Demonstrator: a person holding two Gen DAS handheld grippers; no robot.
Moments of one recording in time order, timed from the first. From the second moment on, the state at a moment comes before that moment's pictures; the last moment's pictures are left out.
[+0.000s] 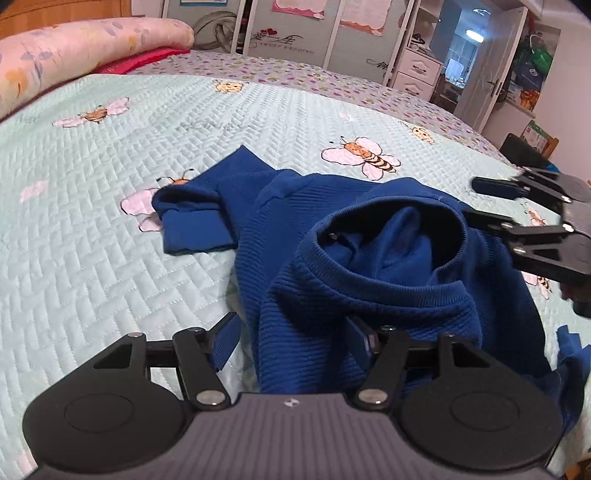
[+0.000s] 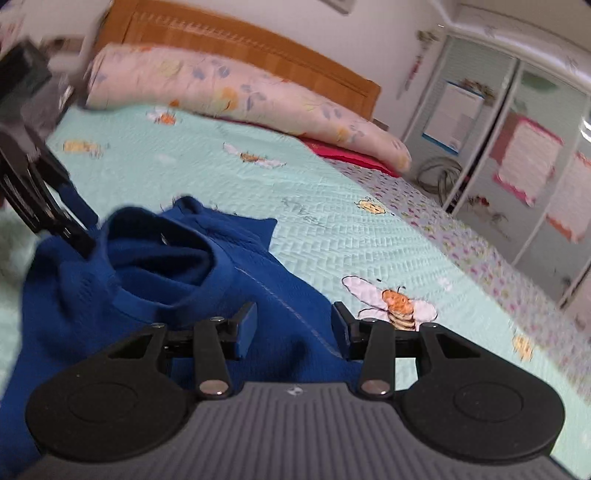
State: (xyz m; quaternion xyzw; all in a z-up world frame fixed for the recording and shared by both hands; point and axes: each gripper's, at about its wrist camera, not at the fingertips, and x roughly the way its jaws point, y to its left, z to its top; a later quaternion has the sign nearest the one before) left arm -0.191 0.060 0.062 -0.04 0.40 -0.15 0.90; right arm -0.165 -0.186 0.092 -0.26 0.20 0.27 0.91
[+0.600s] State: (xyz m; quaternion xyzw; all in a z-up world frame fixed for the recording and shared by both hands) left arm -0.191 0.058 0.049 -0.05 0.42 -0.17 0.89; right arm -0.117 -0.158 0.070 -0.26 0.27 0.34 0.86
